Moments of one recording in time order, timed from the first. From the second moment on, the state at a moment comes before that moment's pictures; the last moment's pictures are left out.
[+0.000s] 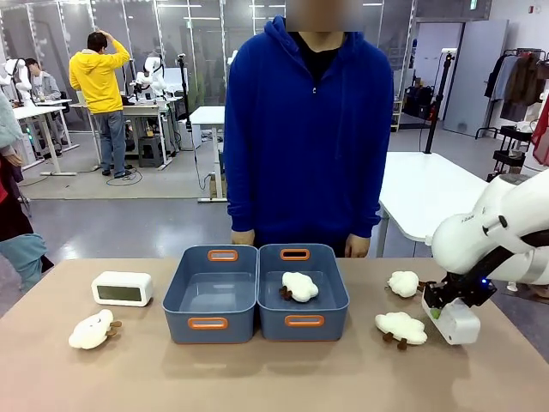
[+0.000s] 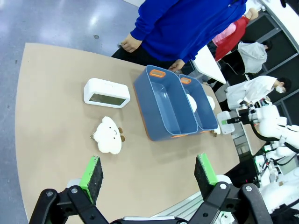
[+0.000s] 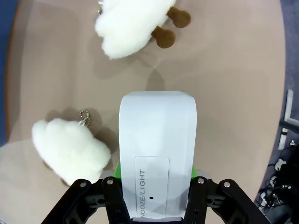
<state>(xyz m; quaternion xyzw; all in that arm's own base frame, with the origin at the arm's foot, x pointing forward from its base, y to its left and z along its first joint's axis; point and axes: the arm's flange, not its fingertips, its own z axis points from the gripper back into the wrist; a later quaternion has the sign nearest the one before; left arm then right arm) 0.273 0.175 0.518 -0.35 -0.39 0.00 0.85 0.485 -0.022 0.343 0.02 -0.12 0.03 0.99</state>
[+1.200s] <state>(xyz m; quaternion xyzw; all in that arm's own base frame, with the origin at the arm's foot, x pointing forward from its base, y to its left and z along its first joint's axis) 0.273 0.175 0.518 -0.35 -0.39 0.00 0.85 0.380 0.143 0.550 0.14 -0.23 0.31 0.91</state>
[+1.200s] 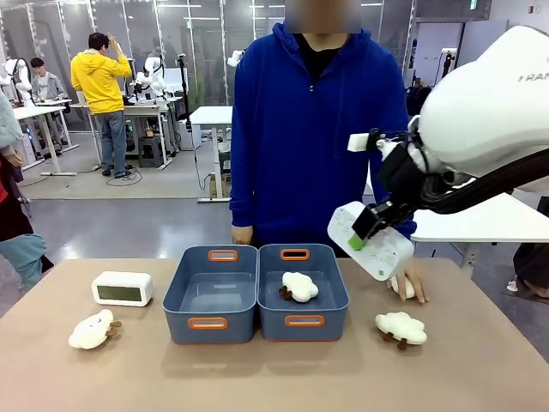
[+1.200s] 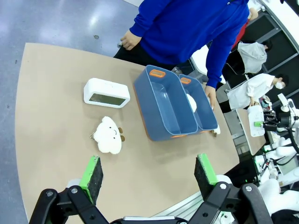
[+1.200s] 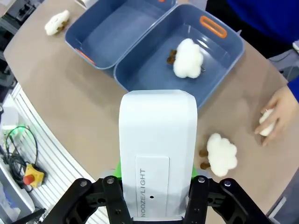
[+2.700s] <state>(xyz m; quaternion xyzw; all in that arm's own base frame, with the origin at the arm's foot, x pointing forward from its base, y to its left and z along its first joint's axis) 0.272 0.176 0.517 -0.35 -0.39 0.01 0.85 0.247 -0.136 0.588 0.33 -0.39 0.17 0.84</state>
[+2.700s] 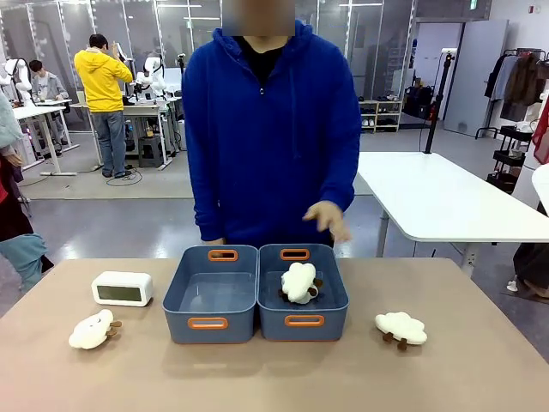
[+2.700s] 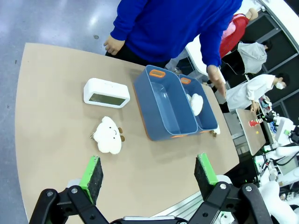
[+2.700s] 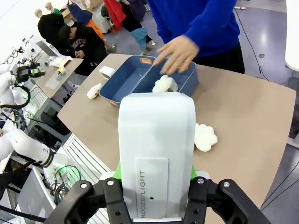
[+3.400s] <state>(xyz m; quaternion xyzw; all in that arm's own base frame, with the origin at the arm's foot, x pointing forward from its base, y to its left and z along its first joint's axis) 0.272 0.176 0.517 -0.35 -0.39 0.01 0.85 0.270 -0.086 0.604 0.31 -0.37 0.22 0.85</state>
